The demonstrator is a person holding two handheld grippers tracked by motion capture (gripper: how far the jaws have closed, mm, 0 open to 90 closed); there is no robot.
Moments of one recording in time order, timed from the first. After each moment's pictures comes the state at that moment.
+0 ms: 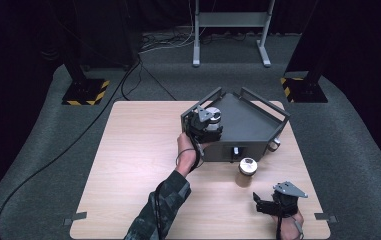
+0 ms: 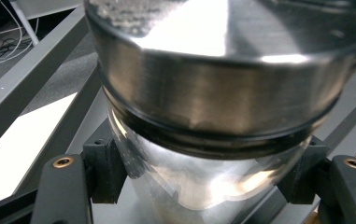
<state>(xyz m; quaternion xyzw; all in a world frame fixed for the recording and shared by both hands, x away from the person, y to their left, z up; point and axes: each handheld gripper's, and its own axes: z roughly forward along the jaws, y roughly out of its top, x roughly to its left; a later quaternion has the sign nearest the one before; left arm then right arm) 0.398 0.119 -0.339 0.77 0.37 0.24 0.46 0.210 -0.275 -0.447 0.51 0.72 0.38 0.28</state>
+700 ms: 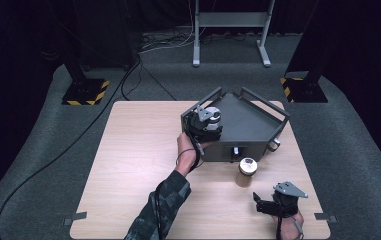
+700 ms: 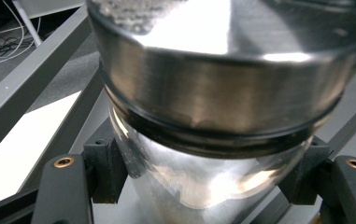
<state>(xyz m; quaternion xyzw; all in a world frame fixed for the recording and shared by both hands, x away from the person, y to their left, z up) 0.399 0.119 -0.339 0.77 0.37 0.24 0.46 0.209 -0.275 -0.448 0.51 0.72 0.38 0.28</state>
